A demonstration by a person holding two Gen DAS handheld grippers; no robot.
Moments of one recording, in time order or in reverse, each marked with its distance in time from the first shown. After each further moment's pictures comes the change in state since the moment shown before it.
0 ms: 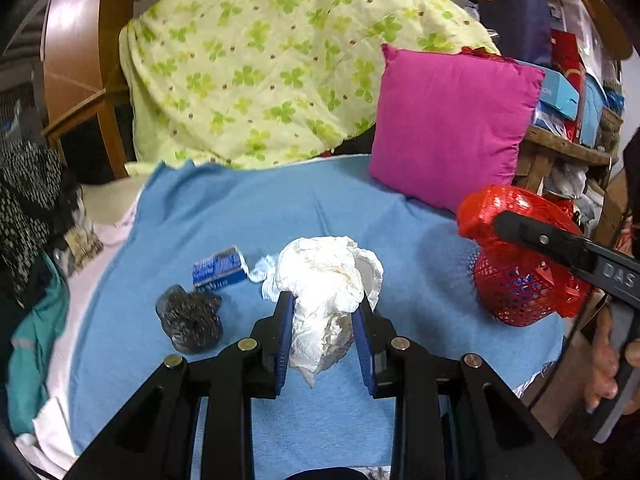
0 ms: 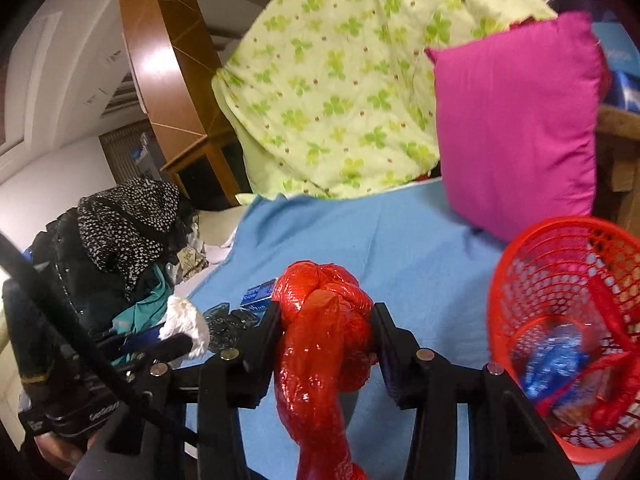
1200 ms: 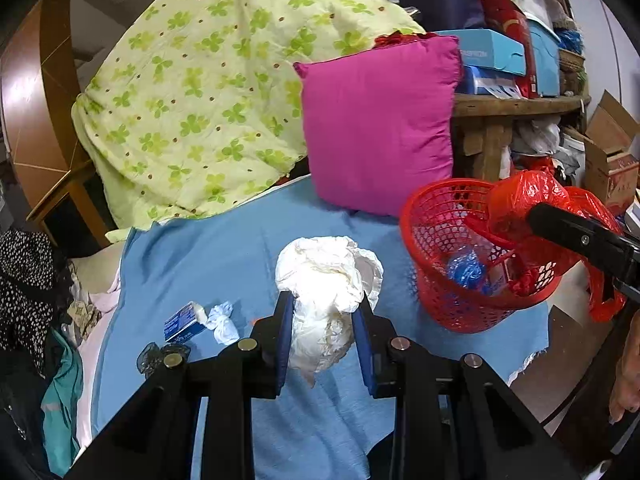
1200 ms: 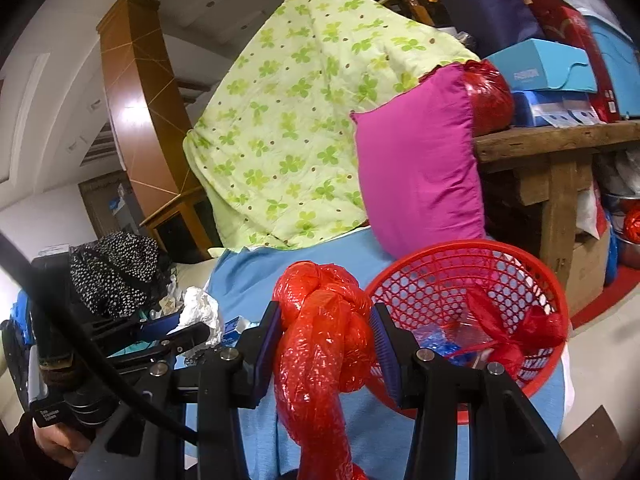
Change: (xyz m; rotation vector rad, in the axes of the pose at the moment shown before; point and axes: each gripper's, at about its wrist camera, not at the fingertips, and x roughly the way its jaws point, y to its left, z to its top) left arm -0.013 -0.128 0.032 0.224 -0.034 0.010; right arm -0.121 -0.072 -0.012 0.087 -0.176 -0.102
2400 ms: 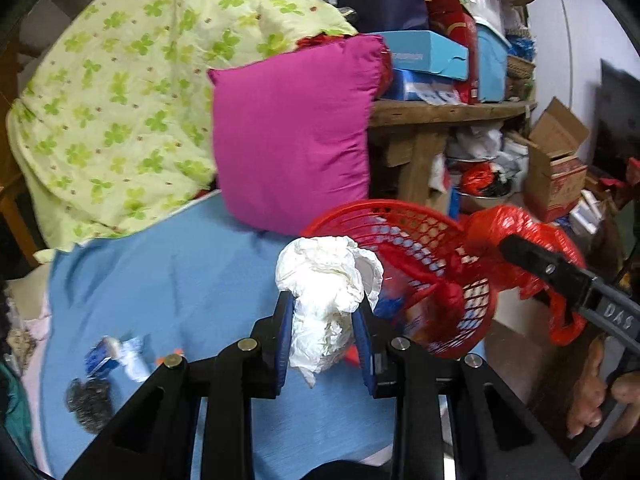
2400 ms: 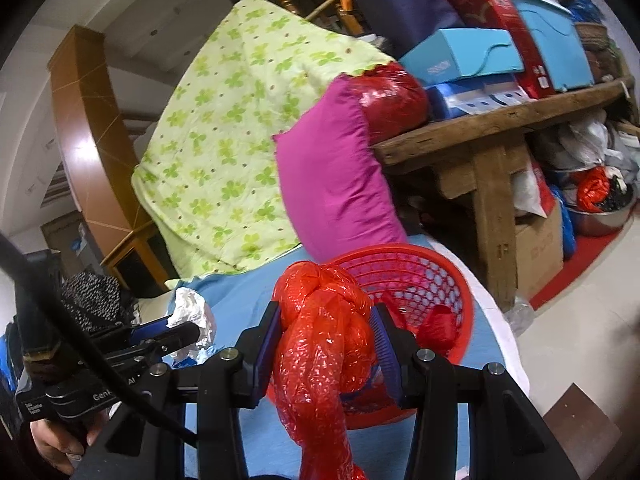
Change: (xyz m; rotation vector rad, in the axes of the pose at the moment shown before) left arm 0.034 -0.061 0.042 0.024 -0.004 -0.278; right arm -0.028 -0.083 0.004 0.141 -0.056 -0.151
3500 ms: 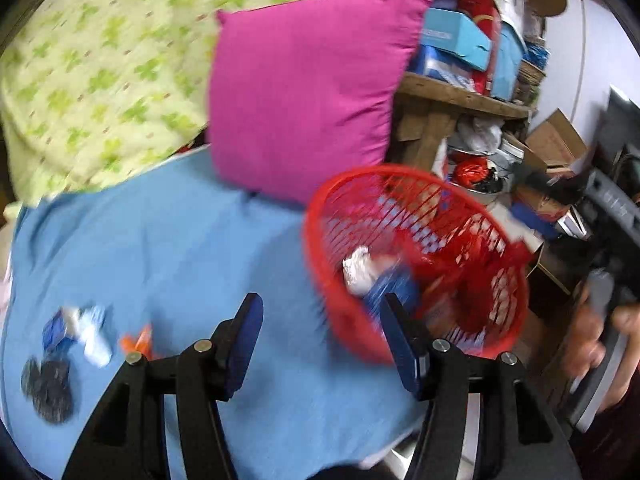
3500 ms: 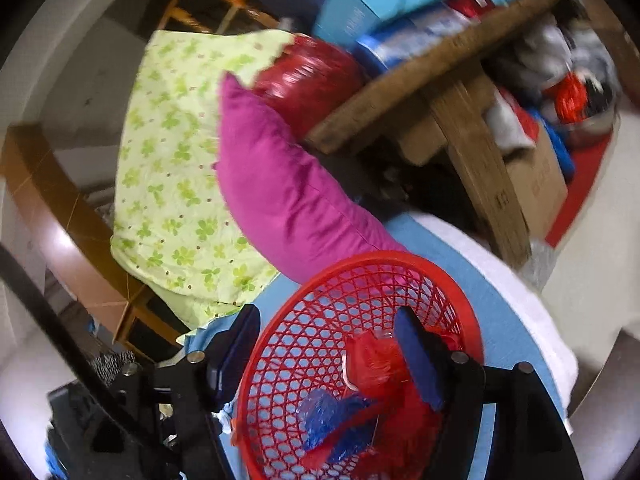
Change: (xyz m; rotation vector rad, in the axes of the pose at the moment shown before) left arm 0.050 0.047 -0.032 -0.117 0.098 -0.076; right arm 0.063 -0.058 0.023 0.305 0.003 0.018
